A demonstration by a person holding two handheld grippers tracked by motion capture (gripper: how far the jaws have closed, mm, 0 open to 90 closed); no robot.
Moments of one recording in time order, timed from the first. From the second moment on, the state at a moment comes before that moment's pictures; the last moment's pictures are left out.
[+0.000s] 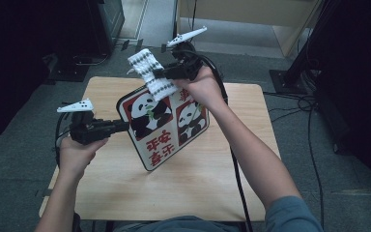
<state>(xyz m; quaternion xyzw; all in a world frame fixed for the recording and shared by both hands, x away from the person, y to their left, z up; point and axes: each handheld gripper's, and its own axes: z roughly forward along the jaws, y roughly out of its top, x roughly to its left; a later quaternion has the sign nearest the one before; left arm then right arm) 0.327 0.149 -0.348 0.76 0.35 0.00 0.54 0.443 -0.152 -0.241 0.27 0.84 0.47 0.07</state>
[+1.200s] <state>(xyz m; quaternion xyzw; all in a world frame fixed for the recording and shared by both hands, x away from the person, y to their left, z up) 0.327 0.150 -0.349 0.76 0.34 0.00 0.55 0.469 -0.196 -0.242 0.31 0.82 0.48 0.09</state>
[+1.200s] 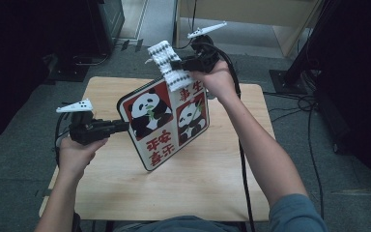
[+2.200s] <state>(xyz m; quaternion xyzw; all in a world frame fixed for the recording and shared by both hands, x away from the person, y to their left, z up) 0.327 0.151 -0.349 0.76 0.35 0.00 0.55 0.491 -0.230 -0.240 0.35 0.81 0.47 0.10</state>
